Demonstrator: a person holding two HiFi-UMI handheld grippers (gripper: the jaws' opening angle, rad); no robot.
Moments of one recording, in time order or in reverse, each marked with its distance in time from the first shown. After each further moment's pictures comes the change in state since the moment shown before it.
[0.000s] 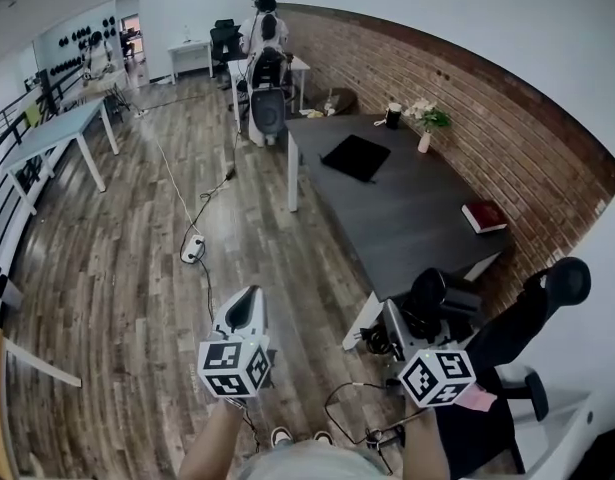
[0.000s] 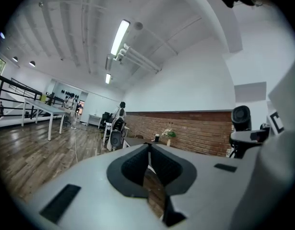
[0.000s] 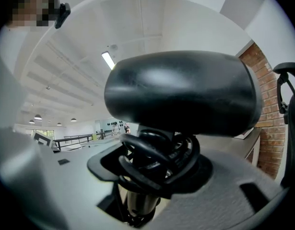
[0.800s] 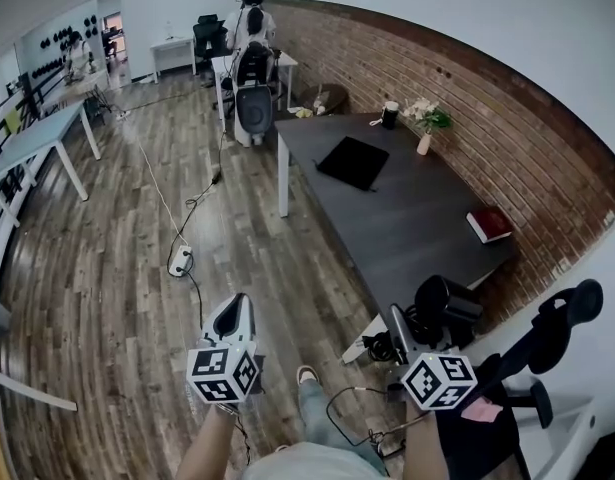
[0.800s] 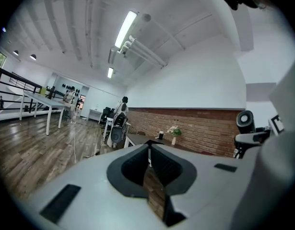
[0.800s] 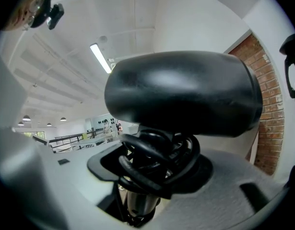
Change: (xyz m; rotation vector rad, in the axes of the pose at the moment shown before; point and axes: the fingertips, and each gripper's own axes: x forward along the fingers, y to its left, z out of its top) left arm 0.106 0.082 -0.019 -0.035 0.043 0.004; right arm 0.107 -0.036 -0.031 0.037 0.052 -0.104
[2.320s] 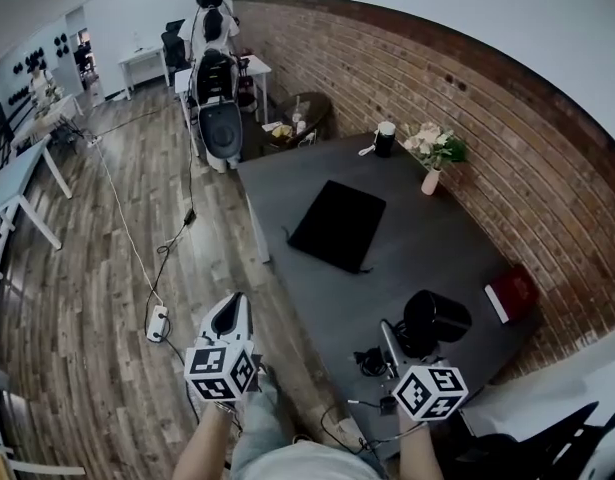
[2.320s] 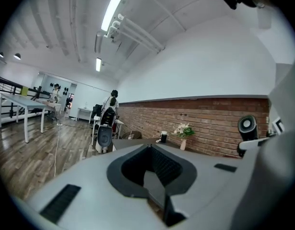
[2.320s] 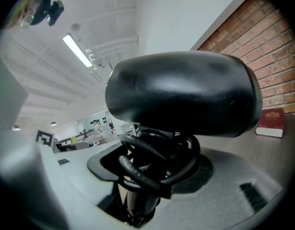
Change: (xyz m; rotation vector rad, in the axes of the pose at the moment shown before) left arm 0.458 0.003 0.047 0.061 0.057 -0.057; right arm 0.376 -0.186 0.044 0.090 0.079 -0.053
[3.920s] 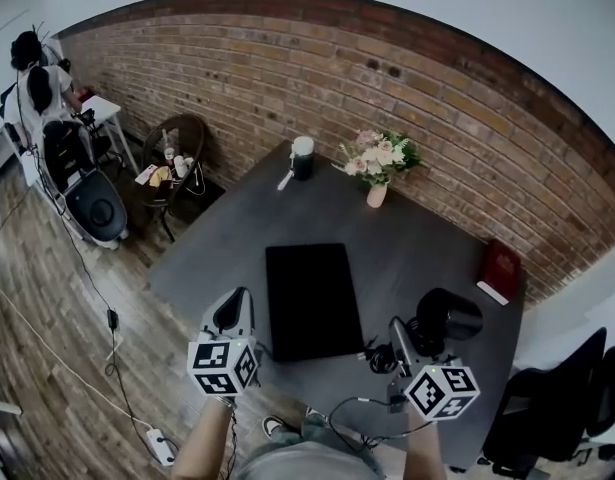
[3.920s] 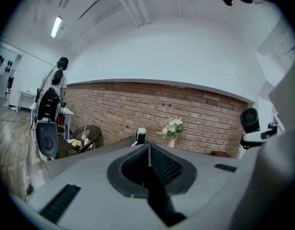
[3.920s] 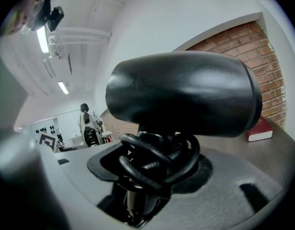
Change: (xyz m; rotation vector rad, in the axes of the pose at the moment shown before) left arm 0.445 0.022 0.048 0.075 0.156 -0.580; right arm 0.248 -0.065 0.088 0.078 -0.154 -0.572
